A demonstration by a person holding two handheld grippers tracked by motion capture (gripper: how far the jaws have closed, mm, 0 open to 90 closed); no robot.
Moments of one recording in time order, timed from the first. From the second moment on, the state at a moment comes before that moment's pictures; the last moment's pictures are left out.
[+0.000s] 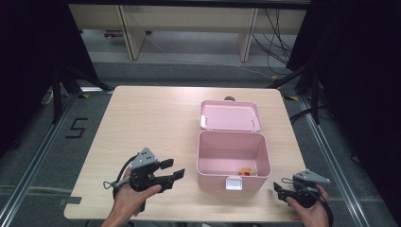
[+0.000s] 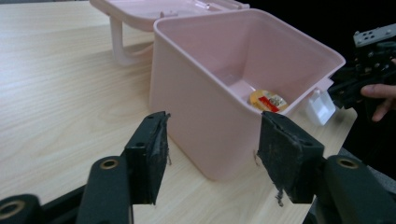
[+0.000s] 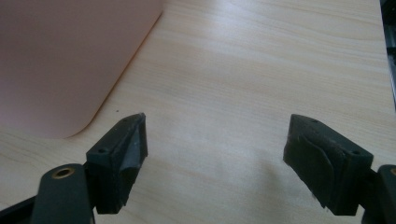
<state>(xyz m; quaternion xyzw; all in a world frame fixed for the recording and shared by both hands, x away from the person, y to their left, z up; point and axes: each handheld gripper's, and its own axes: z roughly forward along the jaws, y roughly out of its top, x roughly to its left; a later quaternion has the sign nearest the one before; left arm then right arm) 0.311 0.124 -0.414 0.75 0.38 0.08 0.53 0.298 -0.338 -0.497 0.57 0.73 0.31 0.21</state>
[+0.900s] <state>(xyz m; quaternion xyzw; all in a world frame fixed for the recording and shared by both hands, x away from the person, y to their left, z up) 0.362 0.083 -0.409 0.76 0.38 0.06 0.53 0.301 -0.342 -0.495 0.55 0.74 0.31 0.22</state>
